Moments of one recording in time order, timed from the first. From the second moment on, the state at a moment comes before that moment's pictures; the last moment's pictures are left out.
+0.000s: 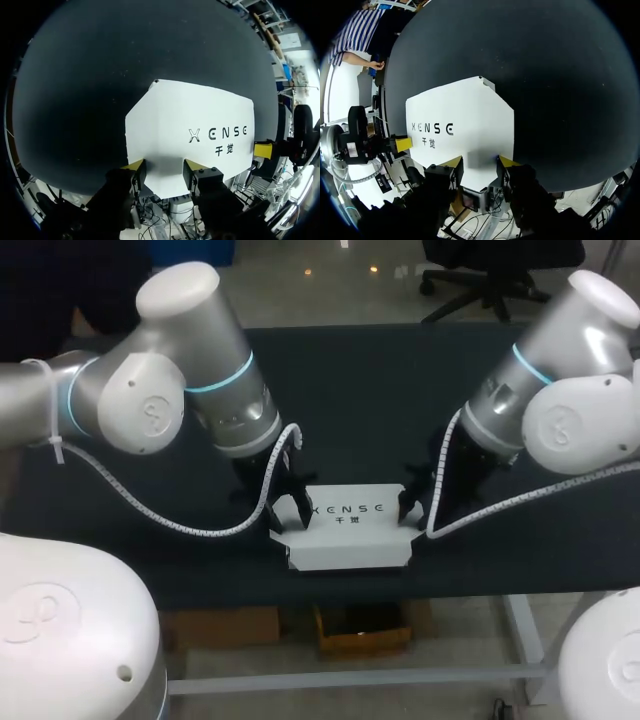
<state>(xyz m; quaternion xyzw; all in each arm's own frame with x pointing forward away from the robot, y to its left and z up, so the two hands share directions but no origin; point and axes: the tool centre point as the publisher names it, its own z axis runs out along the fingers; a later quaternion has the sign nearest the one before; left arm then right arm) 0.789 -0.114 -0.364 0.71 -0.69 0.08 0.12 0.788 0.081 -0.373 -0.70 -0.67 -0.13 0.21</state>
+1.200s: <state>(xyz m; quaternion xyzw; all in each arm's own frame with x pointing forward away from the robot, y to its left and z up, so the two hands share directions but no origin) 0.793 -0.106 -0.370 0.71 -0.68 0.09 0.13 0.794 0.087 -0.371 -0.70 -0.67 -0.14 0.20</state>
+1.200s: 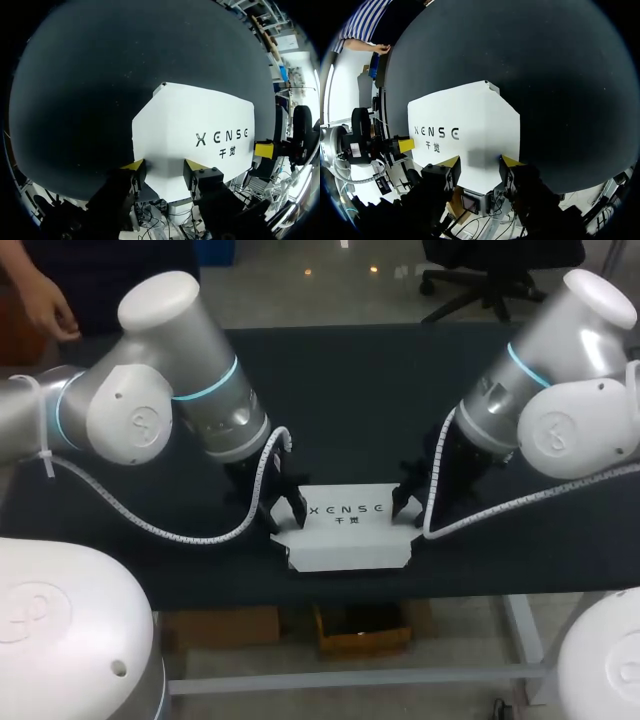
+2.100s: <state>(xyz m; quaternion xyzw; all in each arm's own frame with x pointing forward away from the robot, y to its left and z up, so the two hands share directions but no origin) 0.794 -0.107 -0.370 0.71 -0.68 0.09 0.13 0.794 0.087 -0.371 -0.70 -0.67 -0.14 0.20</state>
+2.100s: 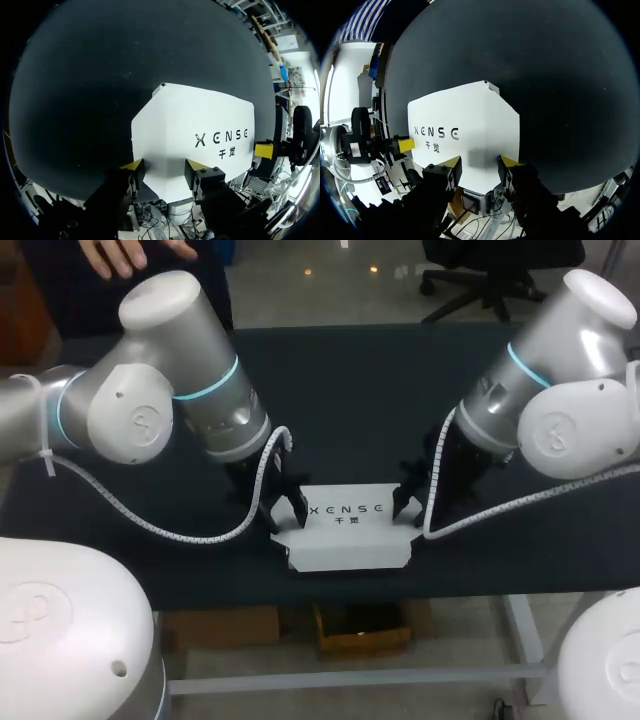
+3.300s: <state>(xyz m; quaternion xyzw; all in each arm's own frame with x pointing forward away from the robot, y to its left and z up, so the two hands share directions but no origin) 0.796 -0.106 -0.379 0.70 -0.69 0.14 0.13 0.793 0.084 -0.390 -0.69 -0.67 -0.19 0.21</state>
